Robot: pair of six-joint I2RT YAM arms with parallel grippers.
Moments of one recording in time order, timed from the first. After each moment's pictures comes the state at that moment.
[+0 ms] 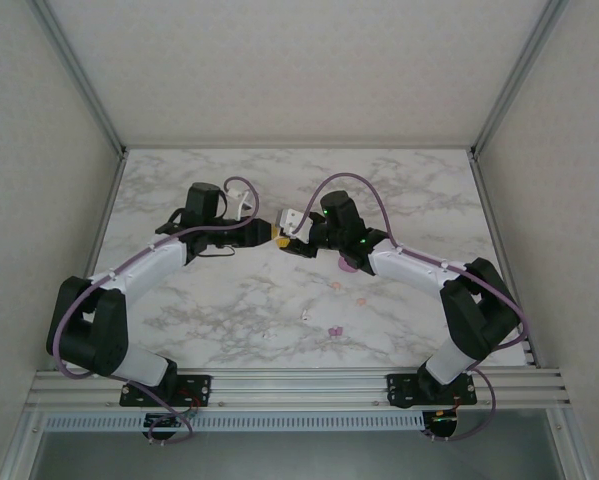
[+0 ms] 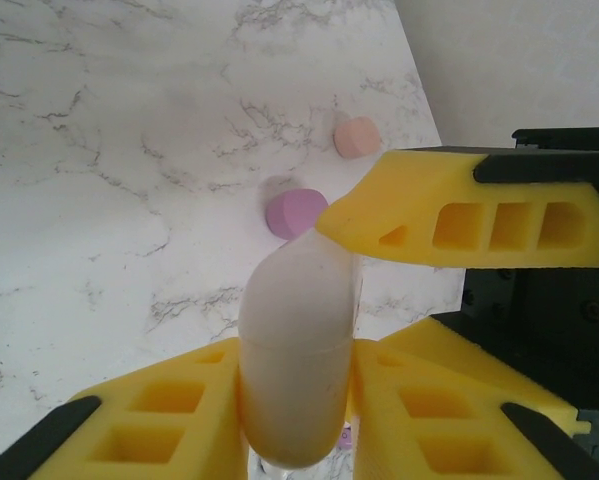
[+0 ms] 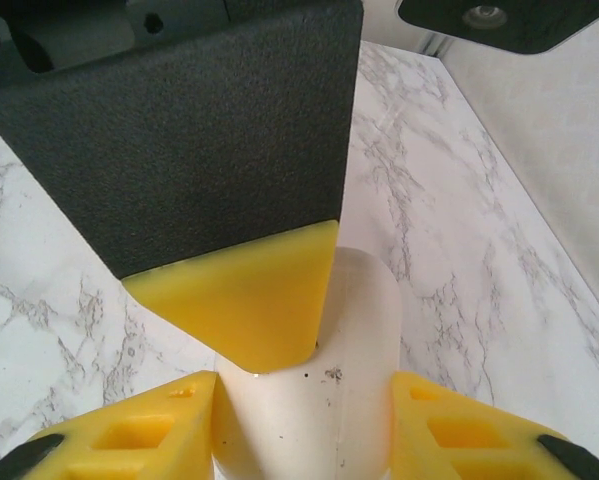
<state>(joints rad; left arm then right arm) -0.36 1.47 0.94 -0.18 0.76 -0.44 0.71 1.61 1.02 0.09 -0.42 -0.64</state>
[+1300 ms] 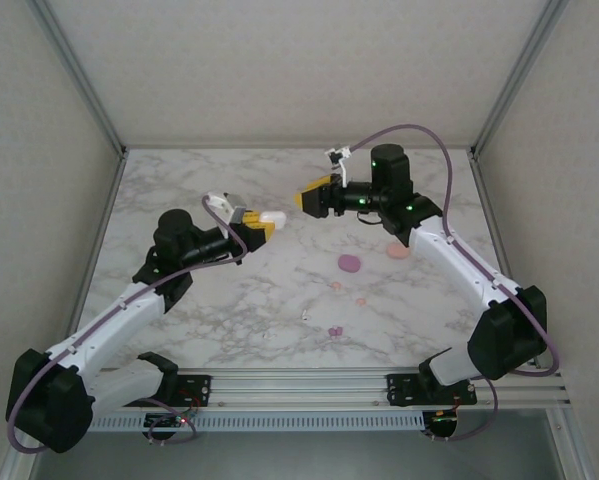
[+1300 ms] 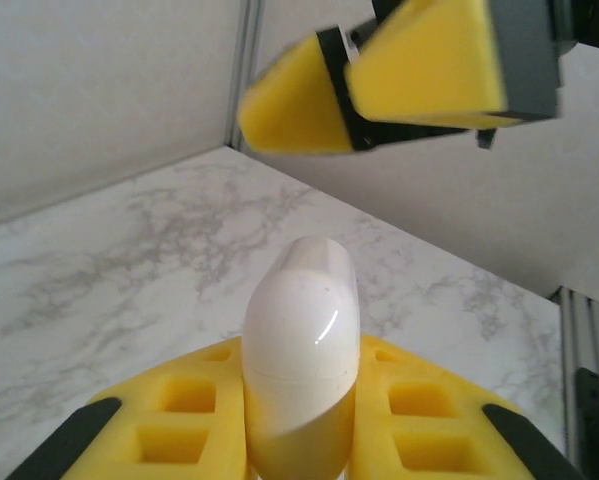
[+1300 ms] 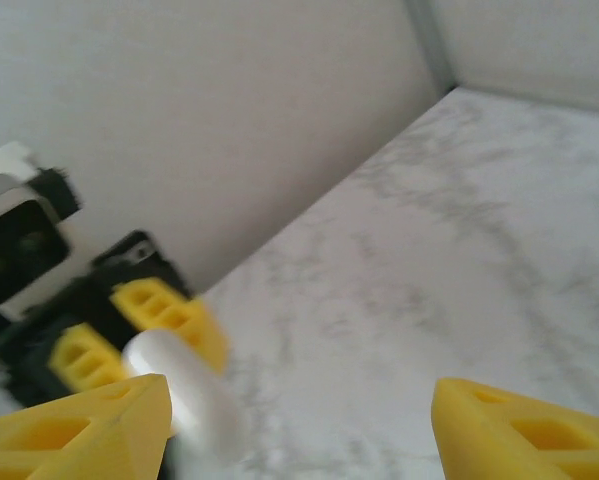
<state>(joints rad) -0.45 1.06 0.67 0.32 0.62 -0.15 0.50 1.45 1.27 -0.17 -0.84 0.30</state>
